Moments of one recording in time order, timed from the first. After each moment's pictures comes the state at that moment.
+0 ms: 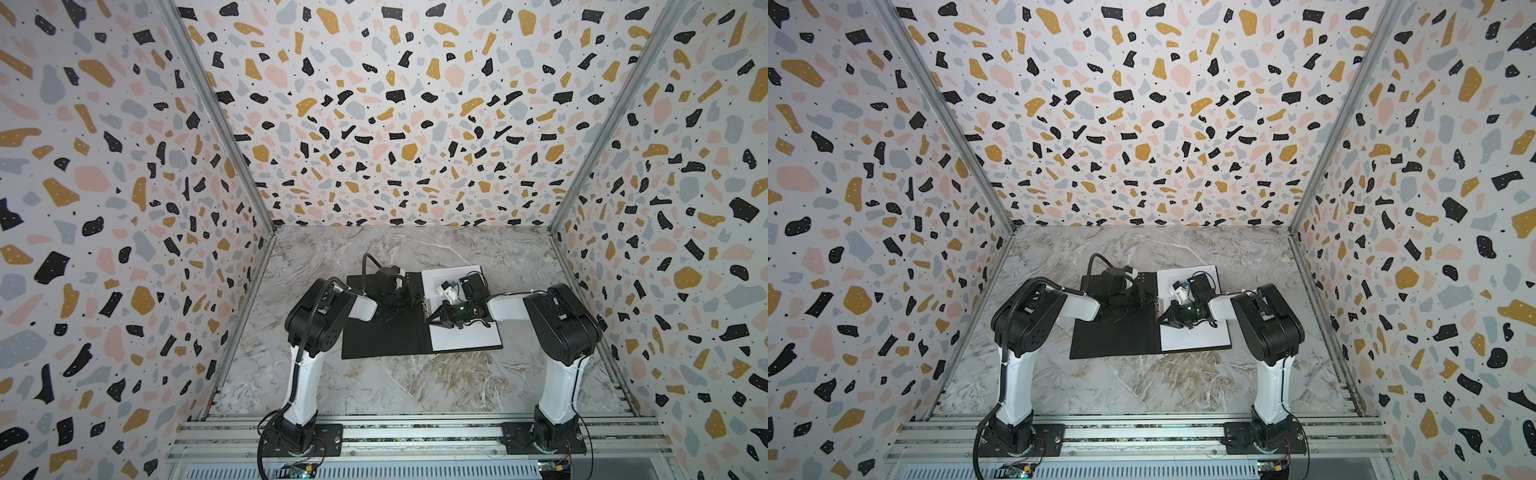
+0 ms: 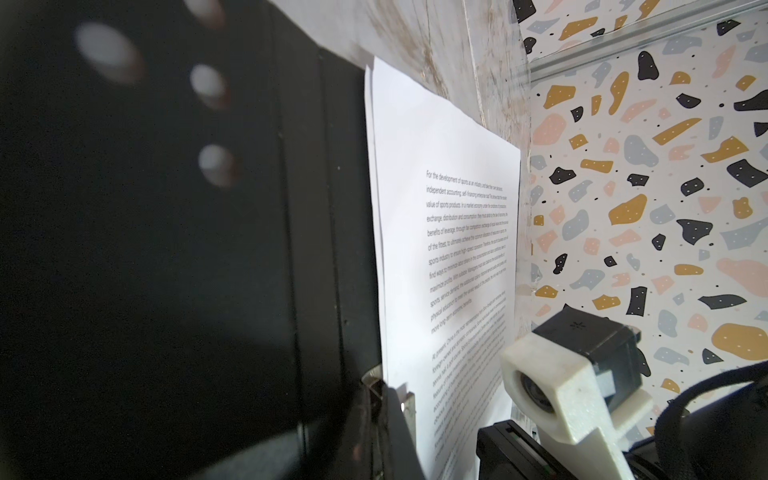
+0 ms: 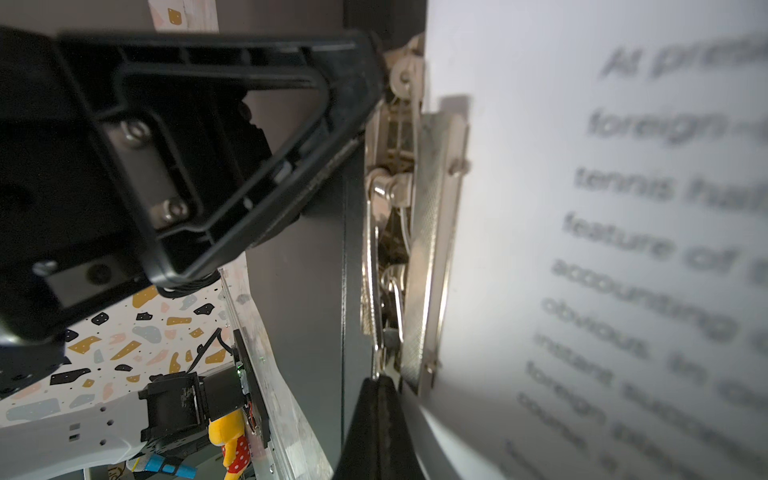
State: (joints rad) left arm -0.52 2.13 1.07 0.44 0.51 -0.93; right arm 0.43 1.95 0.95 0.02 -0.81 0.57
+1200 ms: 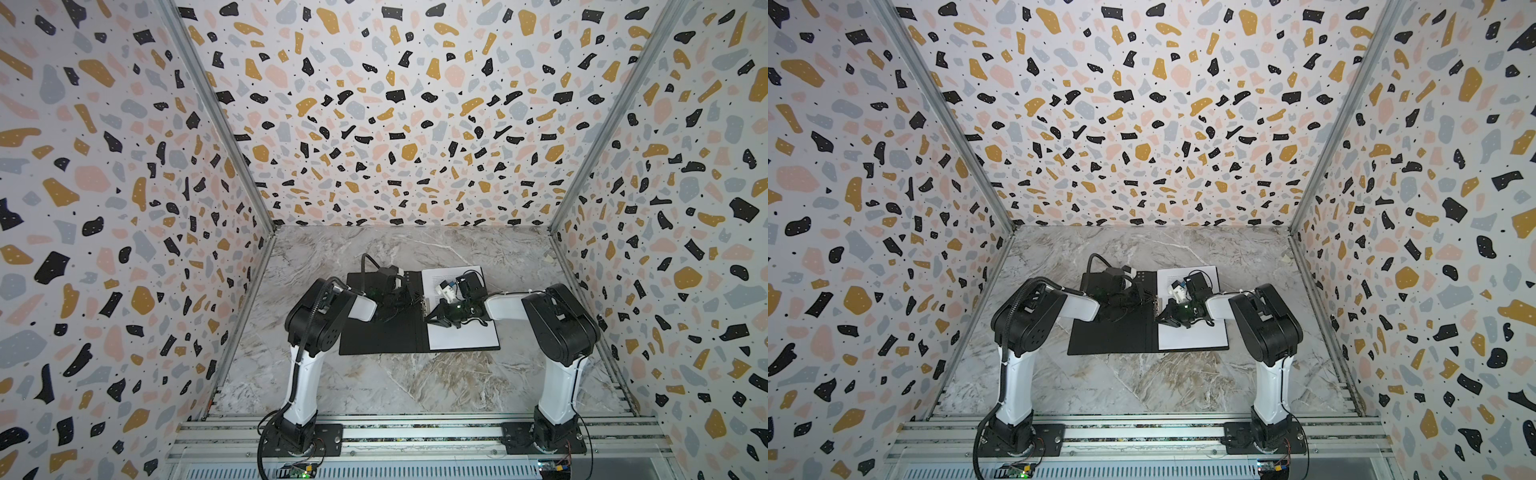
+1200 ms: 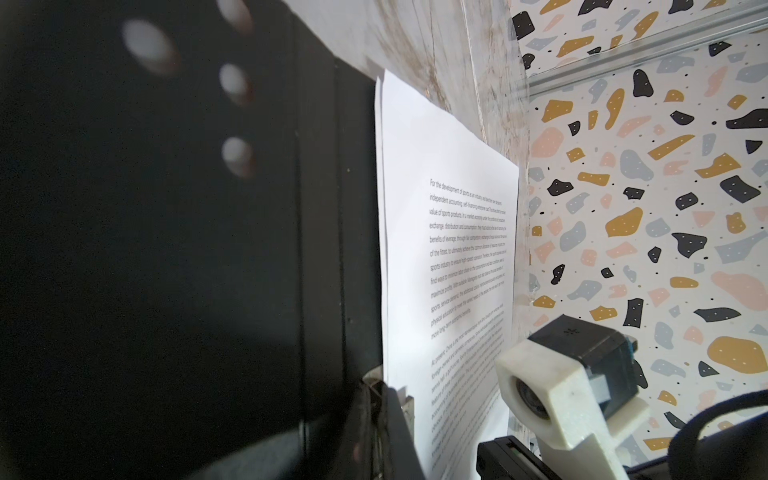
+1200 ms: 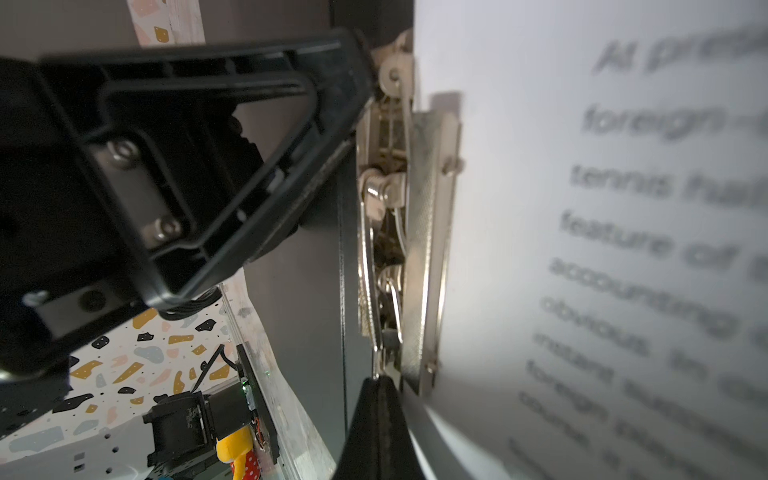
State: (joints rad) left arm -0.51 2.13 1.06 0.47 0.49 -0.95; right arm 0.46 1.95 0.97 0.00 -0.77 0.66
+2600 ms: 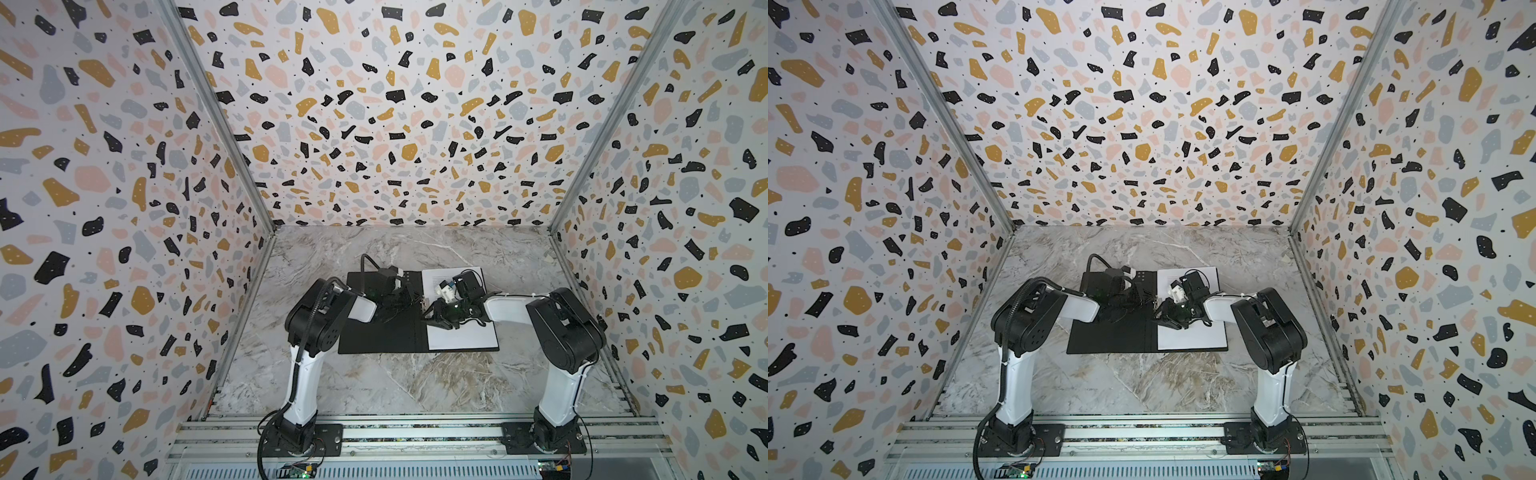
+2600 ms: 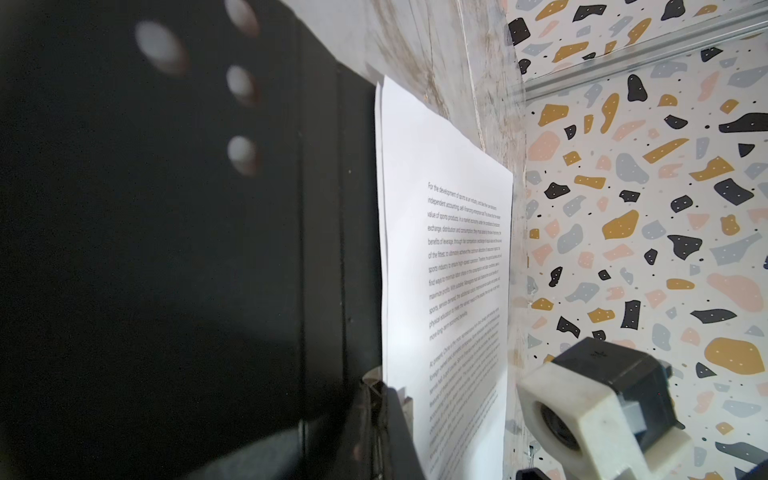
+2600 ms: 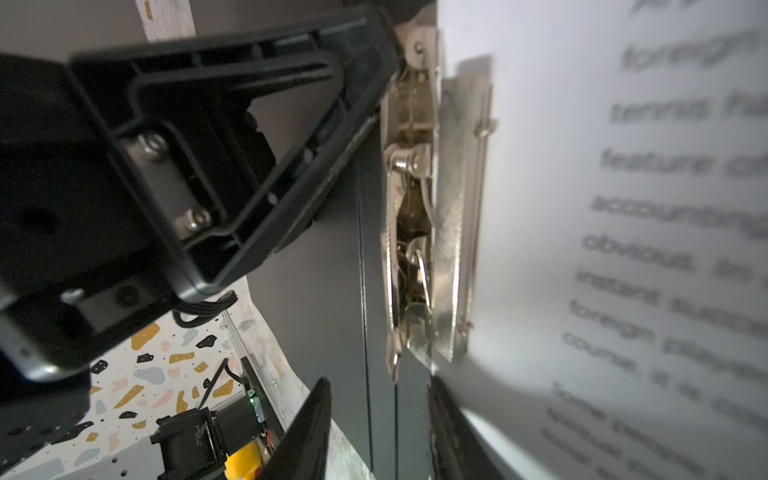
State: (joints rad) left arm -0.51 2.13 1.05 0.49 0.49 -0.96; right arm 0.49 1.88 0.97 -0.04 -0.71 0.73
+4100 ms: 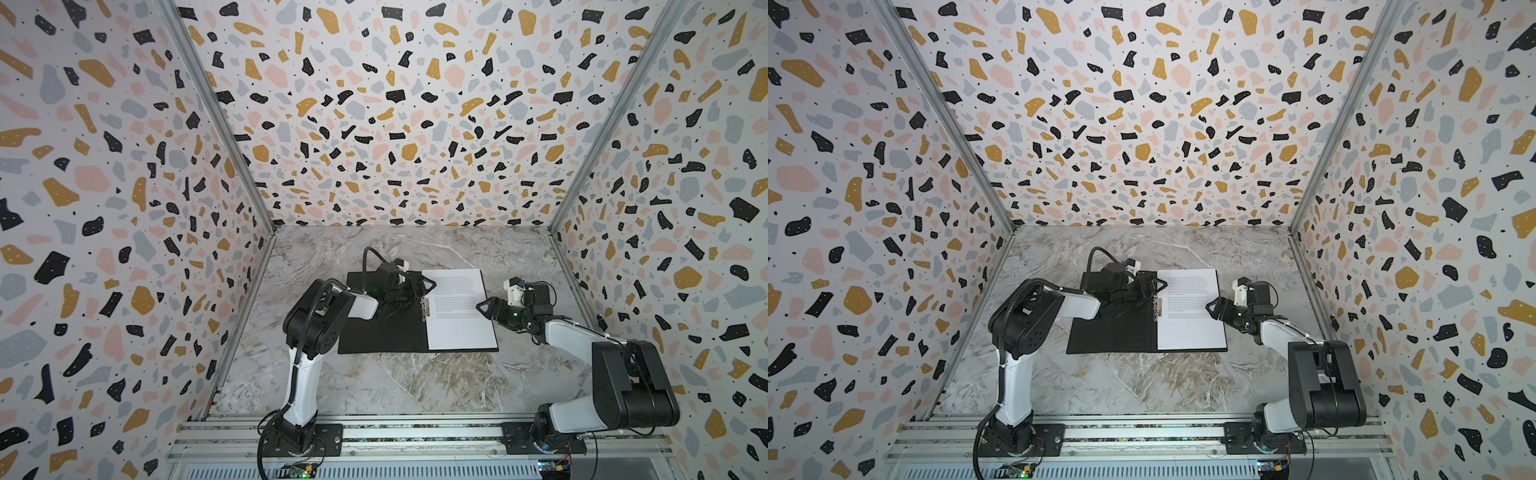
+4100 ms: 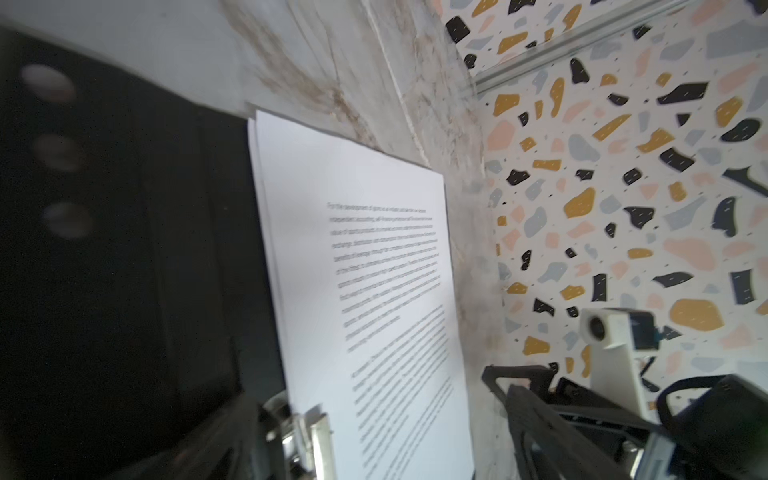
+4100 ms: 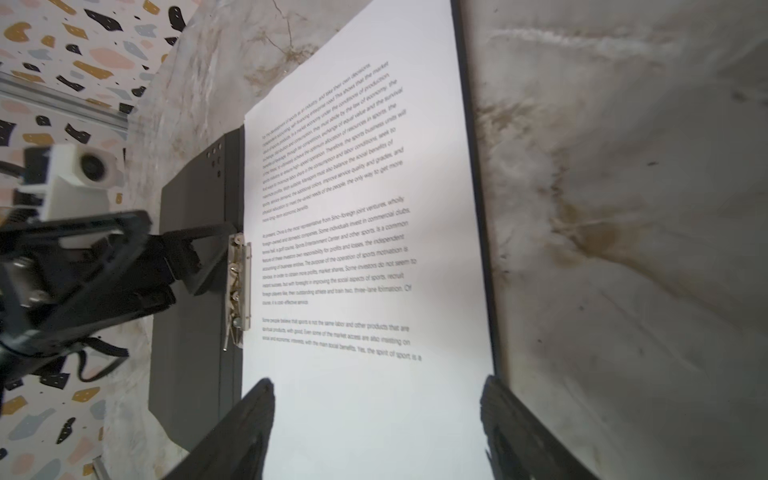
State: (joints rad) left arm -0.52 2.10 1.10 0.48 0.50 -0.89; right arm 0.05 1.43 0.58 0.01 -0.51 0.44
